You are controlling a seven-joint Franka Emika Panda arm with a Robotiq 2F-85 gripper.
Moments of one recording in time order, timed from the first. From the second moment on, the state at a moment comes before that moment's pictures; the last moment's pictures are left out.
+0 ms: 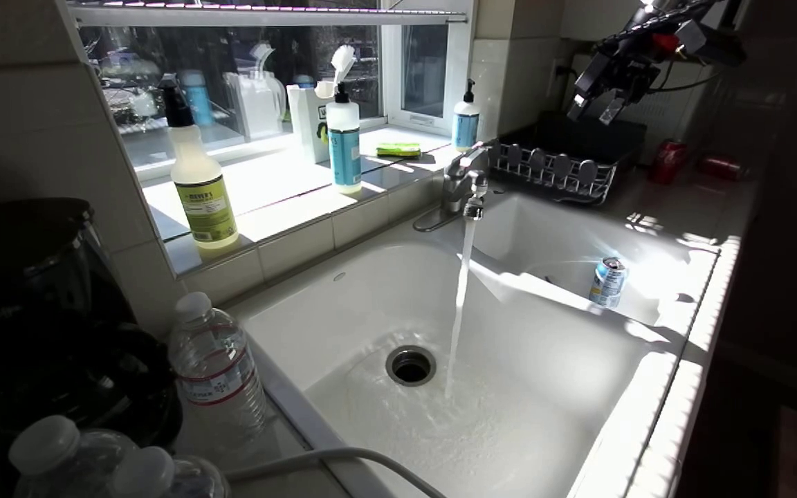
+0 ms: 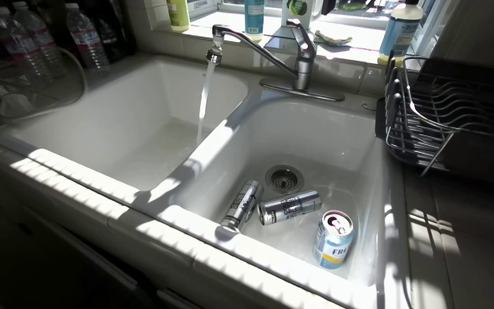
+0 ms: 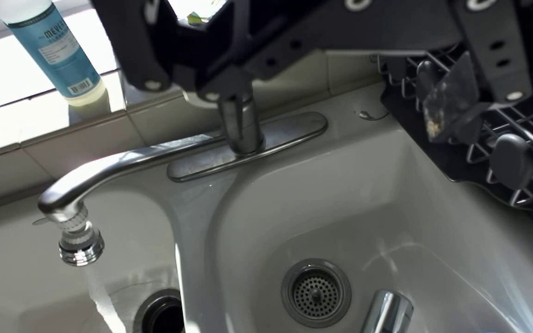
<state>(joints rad) -0.12 -0.20 -0.26 -2.02 0.14 2.17 -0.13</state>
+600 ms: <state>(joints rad) -0.13 -0.19 -0.26 -2.01 0.14 2.22 -0.13</state>
